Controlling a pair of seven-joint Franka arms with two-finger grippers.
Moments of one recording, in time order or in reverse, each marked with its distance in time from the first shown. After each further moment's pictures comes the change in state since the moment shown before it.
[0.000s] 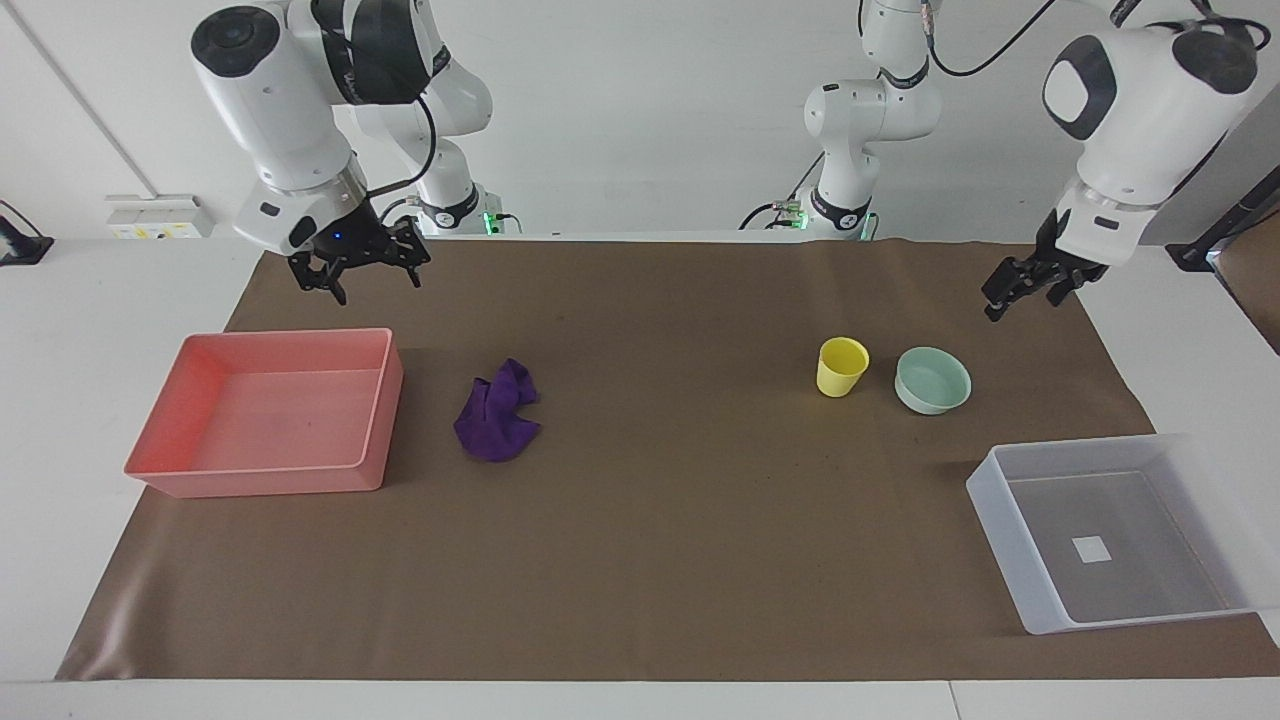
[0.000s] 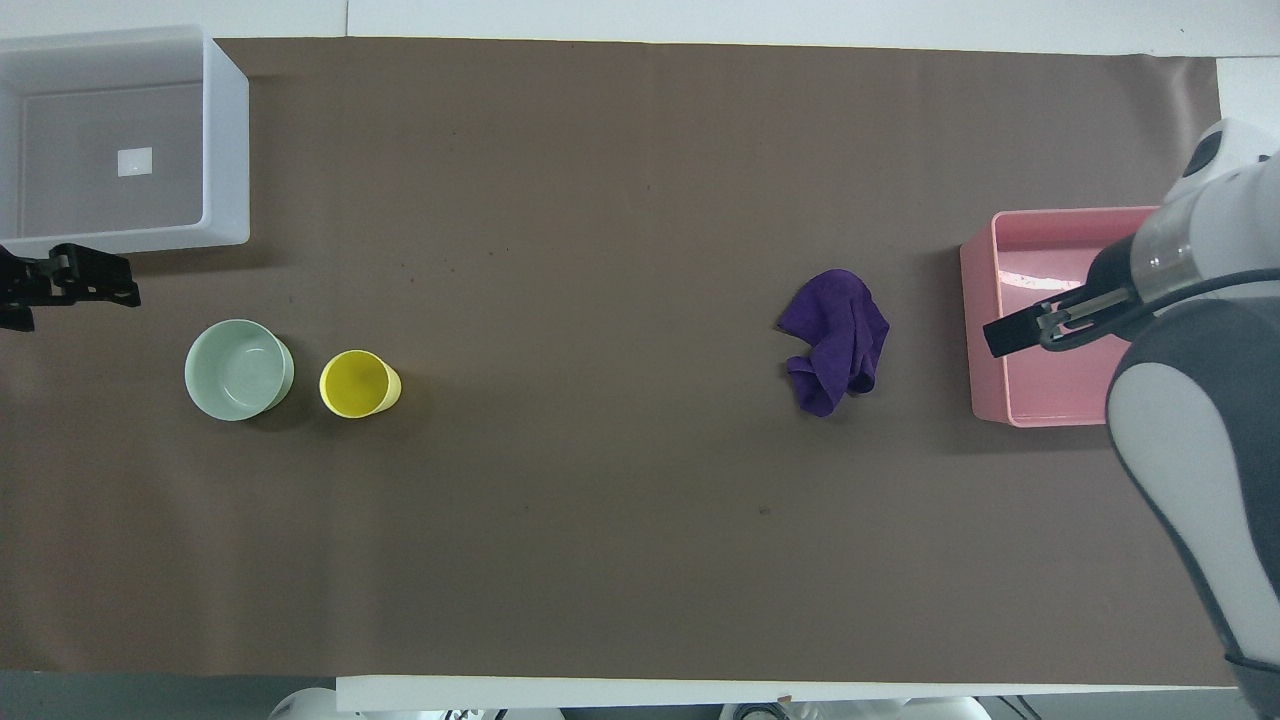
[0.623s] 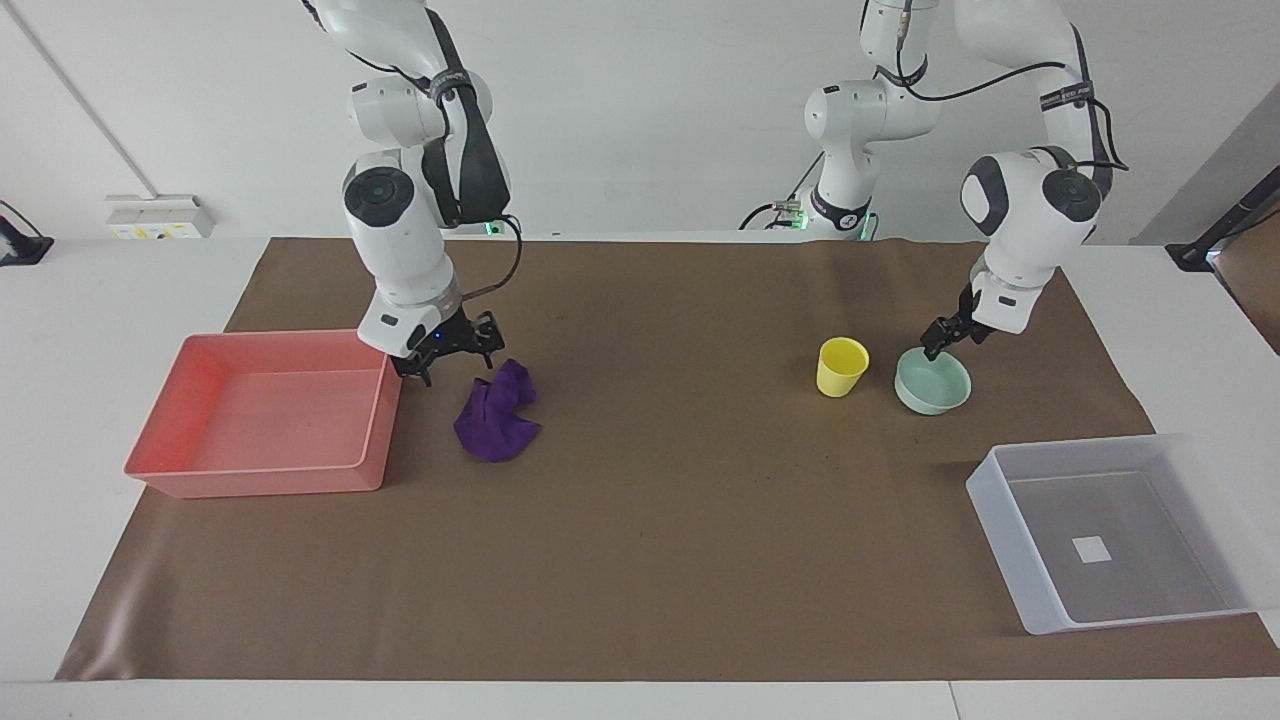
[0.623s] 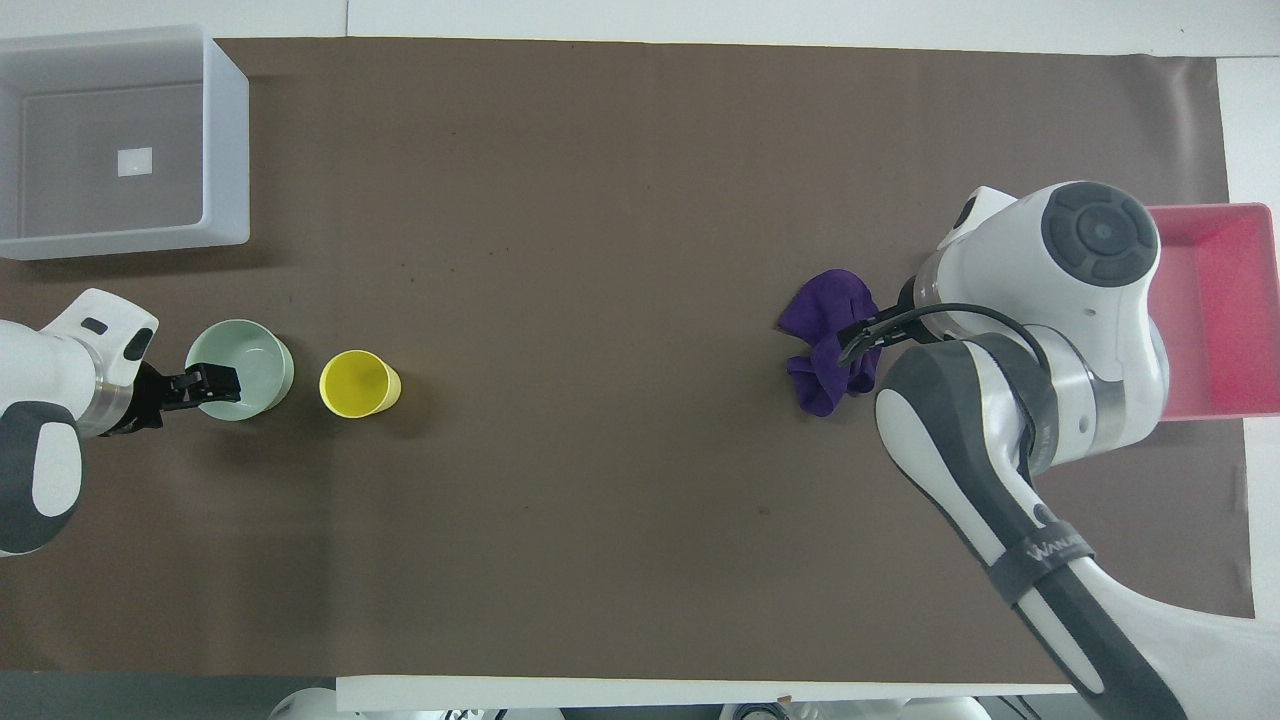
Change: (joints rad) left arm 0.049 -0.008 0.001 -0.439 0.000 0.401 -0.030; right arm 0.103 0.162 0.003 -0.221 0.001 0.417 0.107
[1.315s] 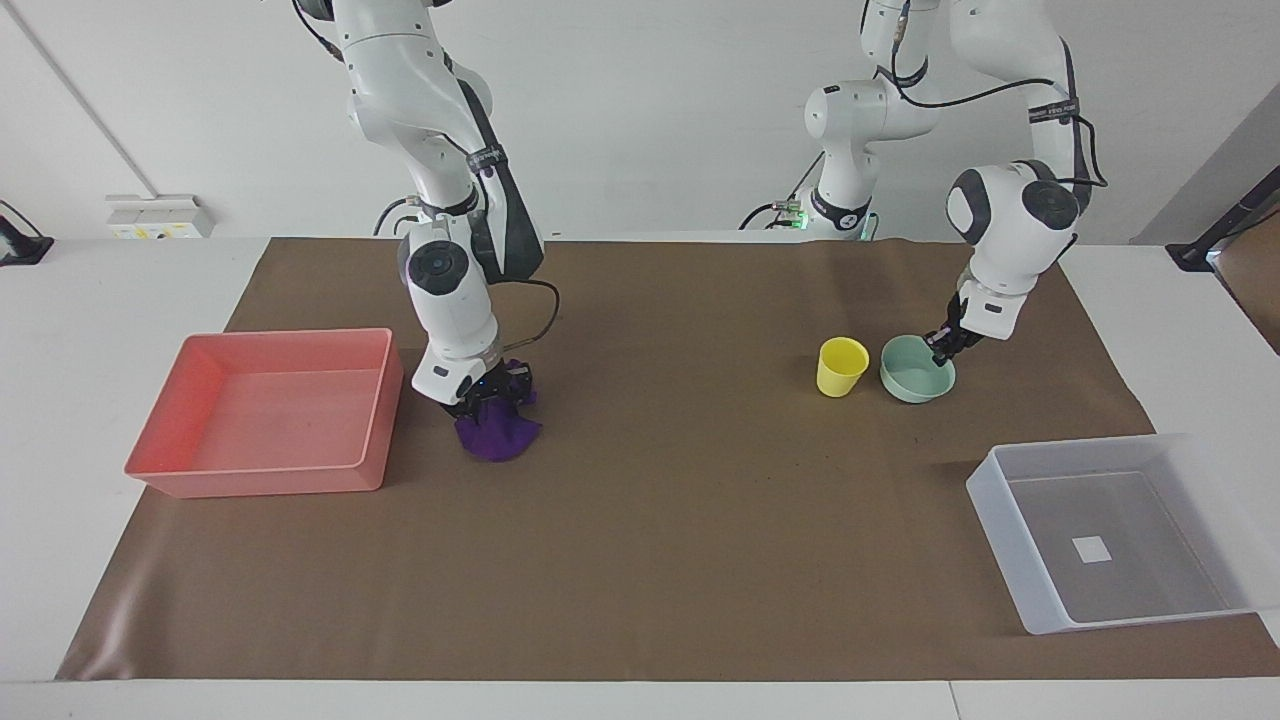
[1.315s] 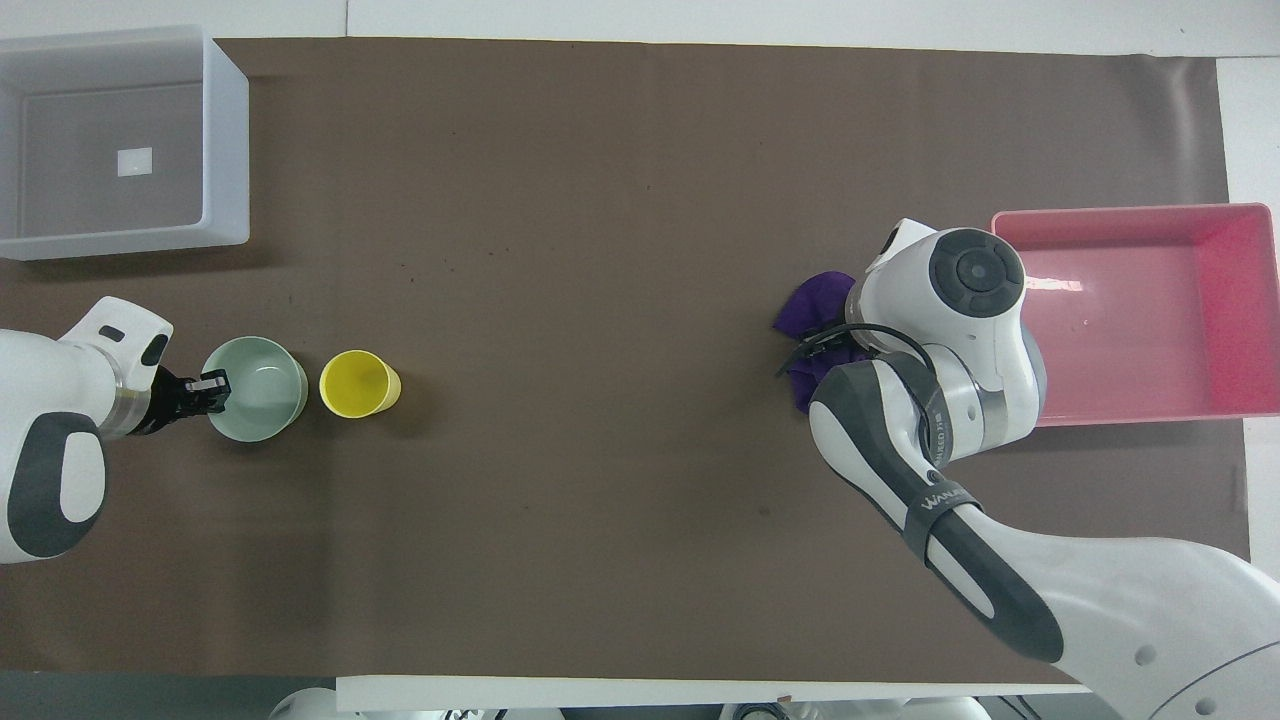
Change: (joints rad) left arm -0.001 0.008 -0.008 0.002 -0.001 0.019 -0.020; right arm 0.039 0.141 0.000 -0.051 0.000 0.215 0.026
